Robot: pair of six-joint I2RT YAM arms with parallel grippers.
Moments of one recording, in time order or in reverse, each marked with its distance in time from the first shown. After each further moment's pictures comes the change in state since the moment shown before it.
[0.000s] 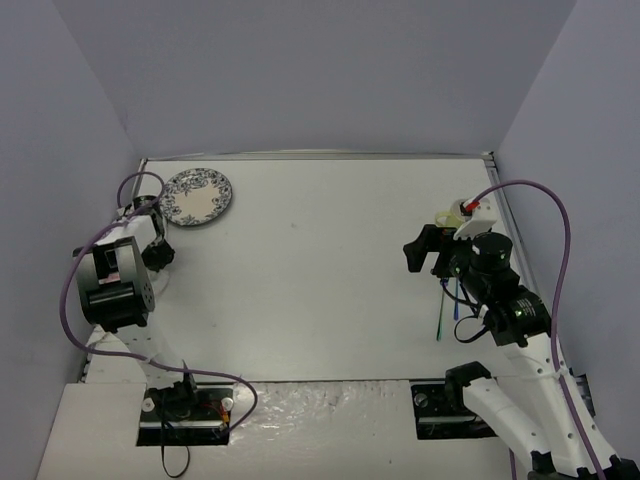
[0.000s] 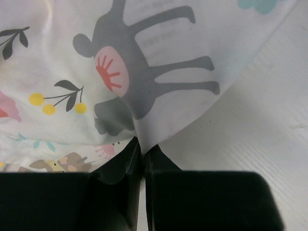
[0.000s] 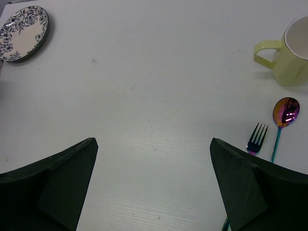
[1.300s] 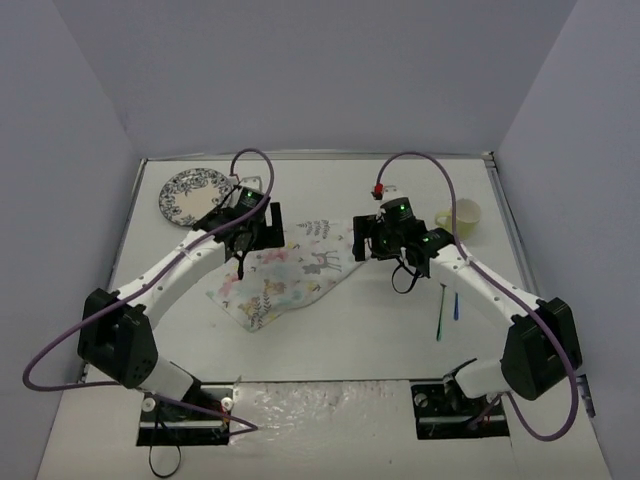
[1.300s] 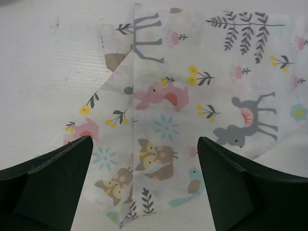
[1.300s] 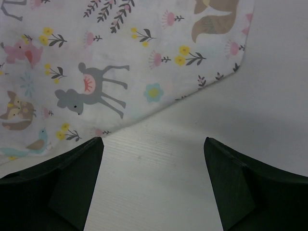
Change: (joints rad) left arm -0.788 -0.363 0.053 -0.064 0.016 -0.146; right arm 0.210 0.640 0.115 0.150 0.050 0.007
